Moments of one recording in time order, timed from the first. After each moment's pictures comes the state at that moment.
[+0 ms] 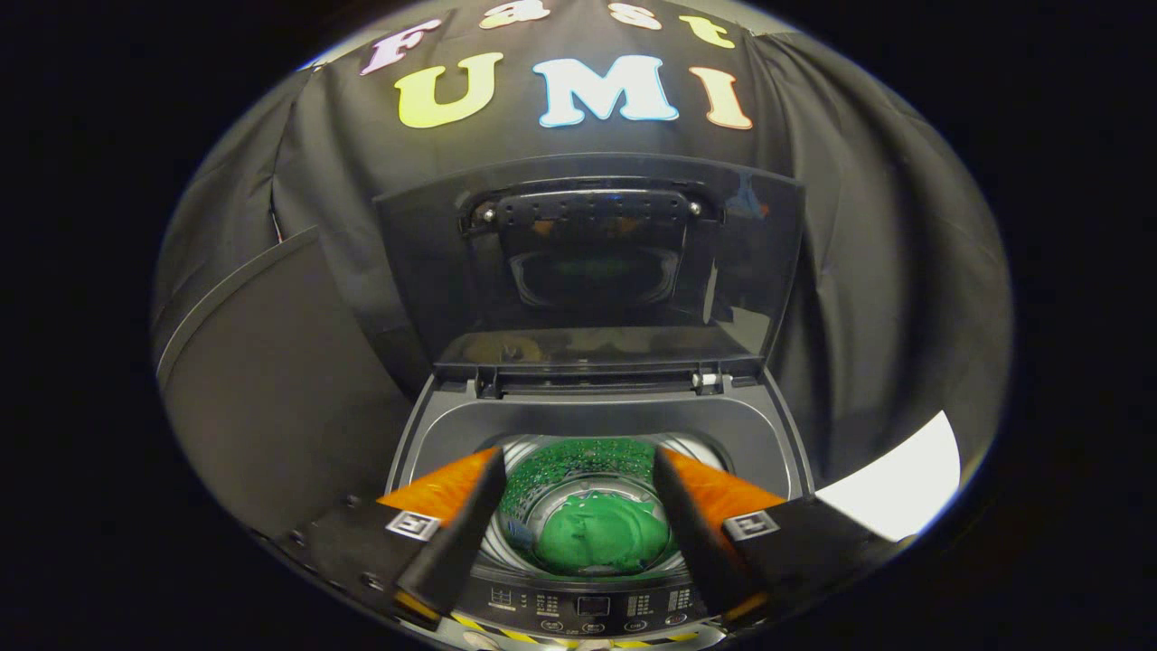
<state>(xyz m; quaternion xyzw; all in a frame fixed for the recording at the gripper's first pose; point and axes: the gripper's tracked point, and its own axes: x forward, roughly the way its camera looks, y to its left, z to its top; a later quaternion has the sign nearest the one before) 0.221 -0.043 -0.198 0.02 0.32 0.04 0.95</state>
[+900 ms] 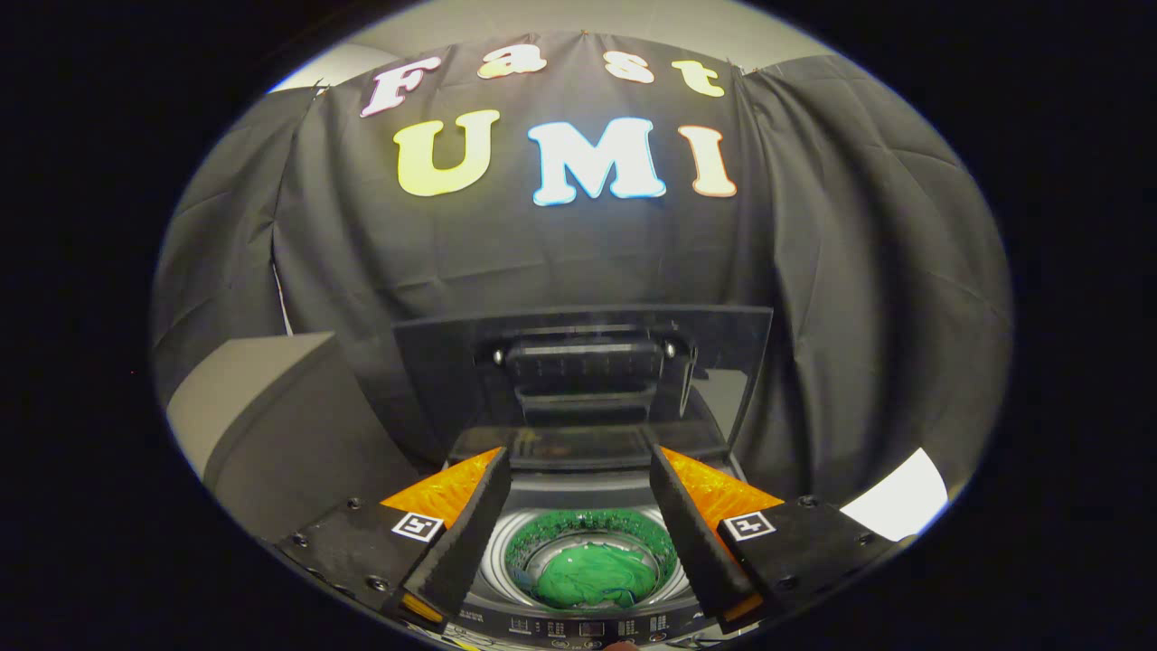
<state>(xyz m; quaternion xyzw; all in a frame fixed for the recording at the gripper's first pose) 0.251 -0.048 -0.079 0.03 0.21 0.03 0.98</state>
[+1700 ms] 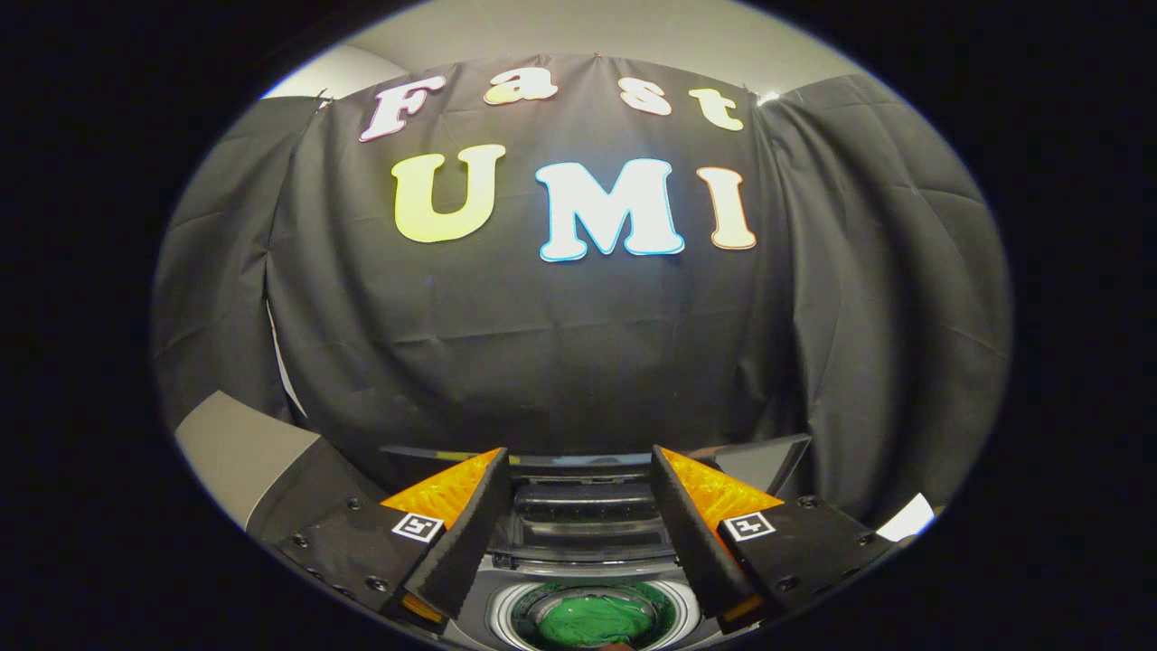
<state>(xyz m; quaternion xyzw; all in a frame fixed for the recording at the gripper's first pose) 0.349 -0.031 -0.022 0.02 0.16 0.04 0.99</state>
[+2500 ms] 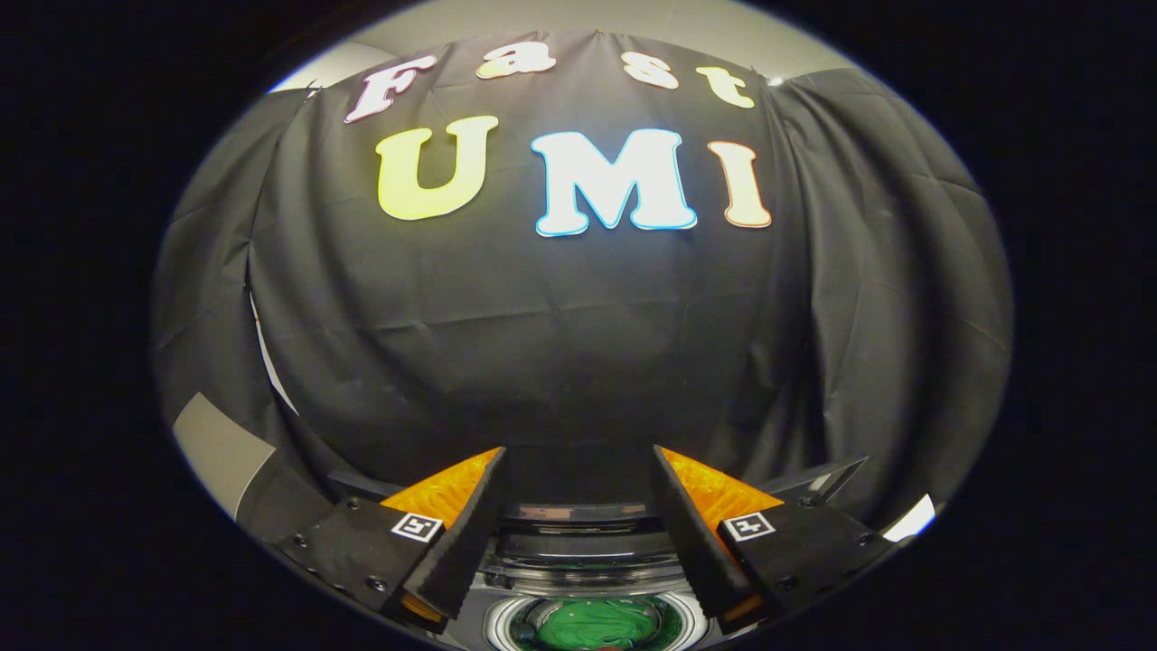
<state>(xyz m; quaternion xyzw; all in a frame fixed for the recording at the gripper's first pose) 0.396 -0.024 -0.052 0.02 0.20 0.04 0.98</state>
